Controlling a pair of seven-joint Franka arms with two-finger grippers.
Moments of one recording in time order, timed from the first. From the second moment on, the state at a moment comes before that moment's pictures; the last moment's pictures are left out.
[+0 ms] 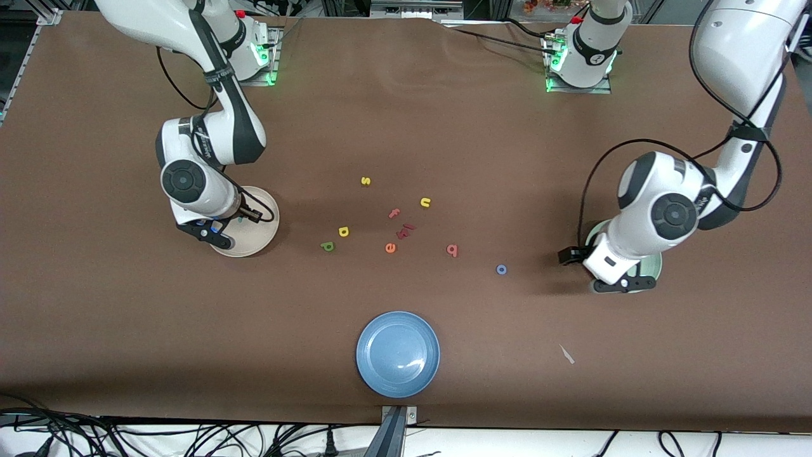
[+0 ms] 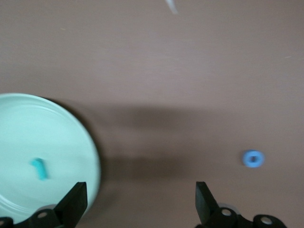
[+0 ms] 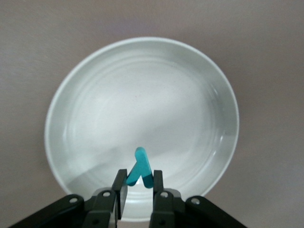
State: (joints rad) left arm 0.24 0.56 -0.51 -1.75 0.30 2.18 -0.53; right arm 0.50 0.40 -0.25 -2.06 0.01 2.23 0.65
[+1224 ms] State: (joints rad) left arm -0.02 0.83 -0.43 -1.53 0.30 2.19 -0.86; right arm 0.54 0.51 -0.13 -1.77 0.09 2.24 0.77
